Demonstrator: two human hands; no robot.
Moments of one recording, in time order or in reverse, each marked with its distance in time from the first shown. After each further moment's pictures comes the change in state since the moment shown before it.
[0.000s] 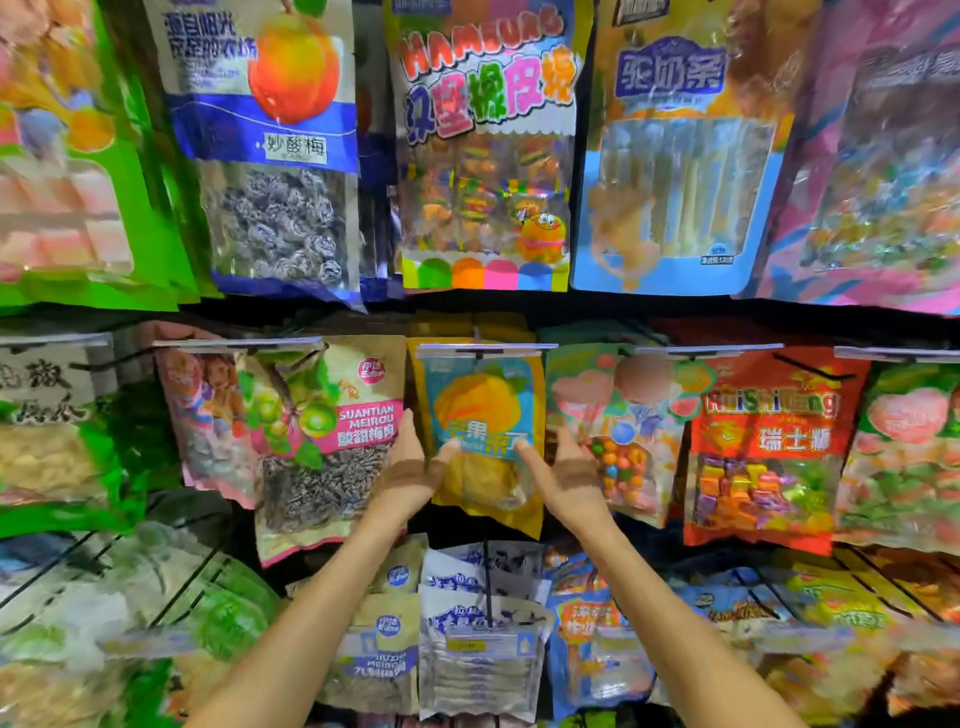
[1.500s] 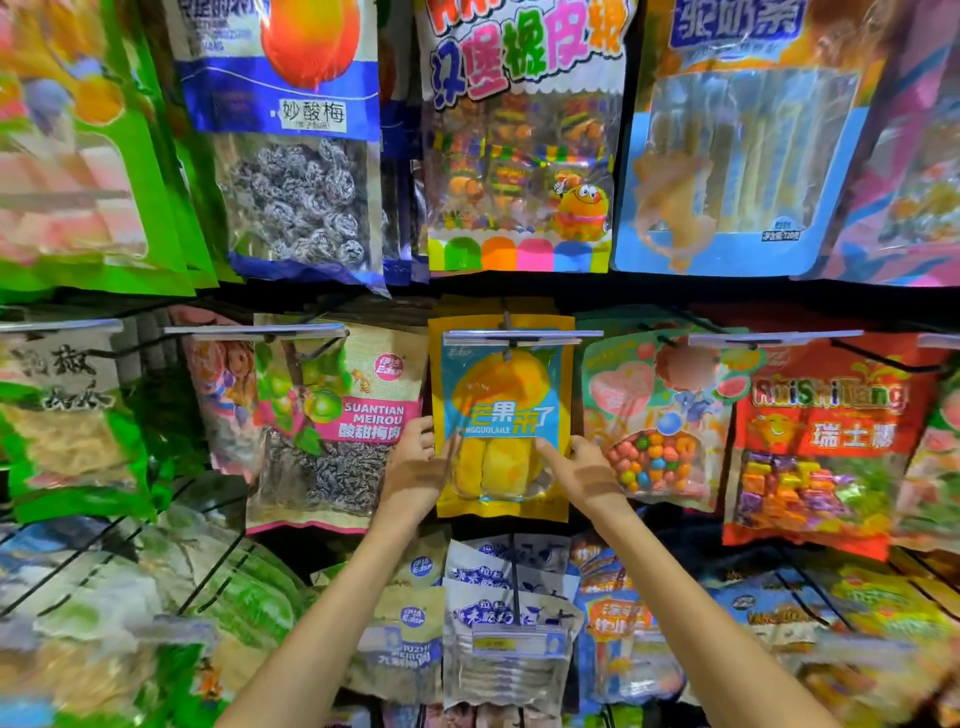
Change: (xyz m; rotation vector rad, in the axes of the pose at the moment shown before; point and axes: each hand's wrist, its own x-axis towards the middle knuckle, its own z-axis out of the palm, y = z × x) left_hand 0.000 -0.021 -0.006 -0.309 0.058 -0.061; right_hand 0.018 0.001 0.013 -0.099 -0.090 0.133
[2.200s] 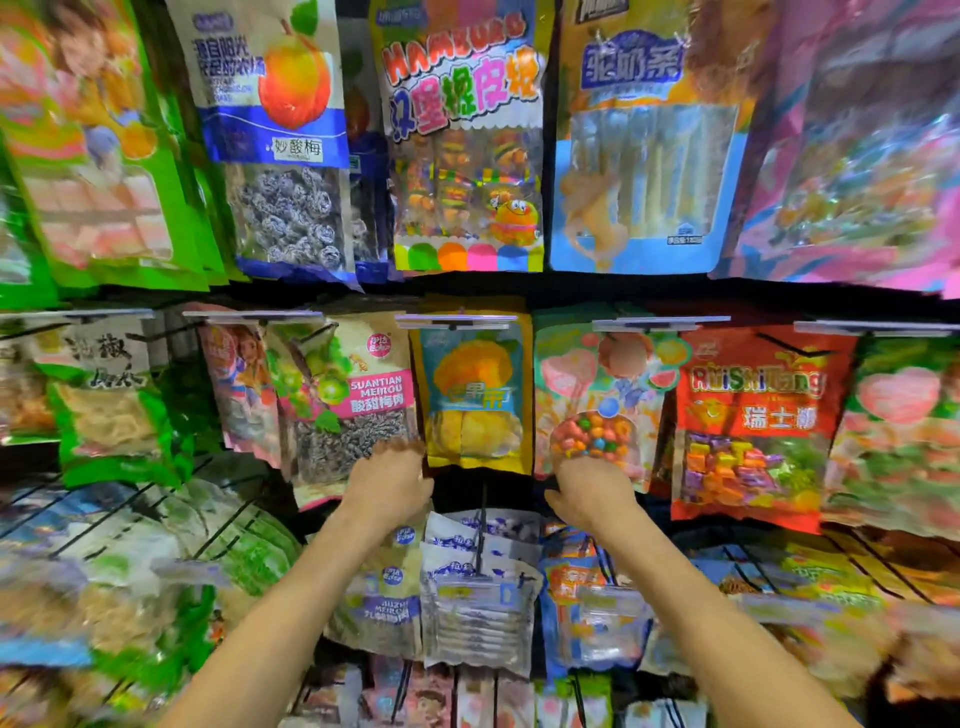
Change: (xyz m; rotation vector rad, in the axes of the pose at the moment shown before) left_hand -0.078 0.032 -0.006 1.216 -0.145 0.177; right_hand -0.065 0.019 -0.057 -0.954 -0.118 -0.267
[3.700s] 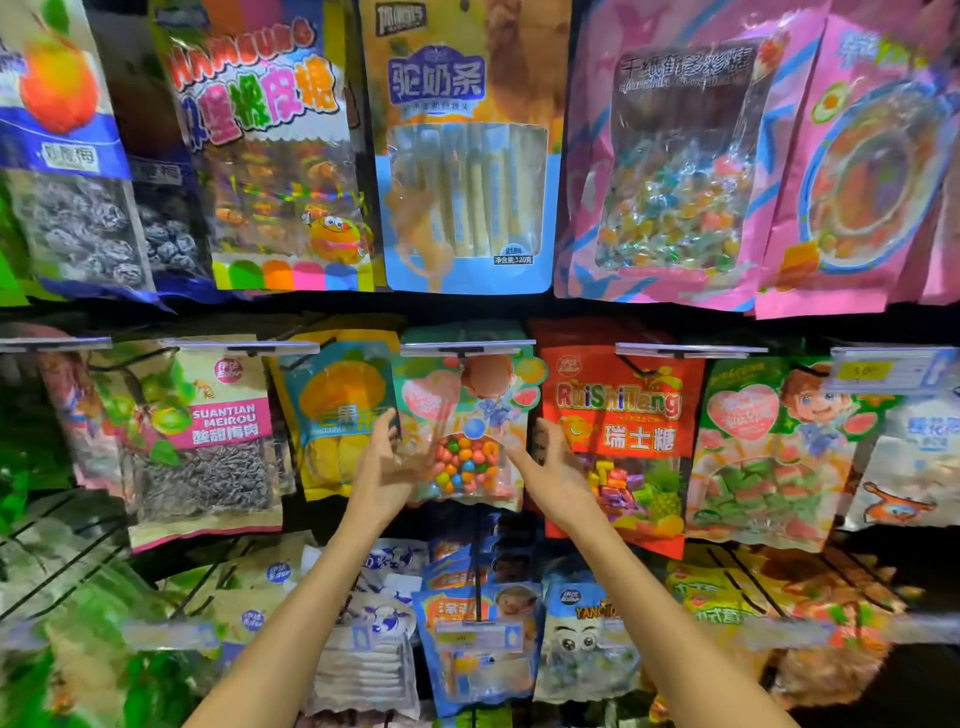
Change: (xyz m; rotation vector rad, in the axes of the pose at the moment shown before) left_hand 0.052 0.162 0.021 -1.059 0.249 -0.102; right_hand -0.005 0.130 -0.004 0.991 0.166 0.209
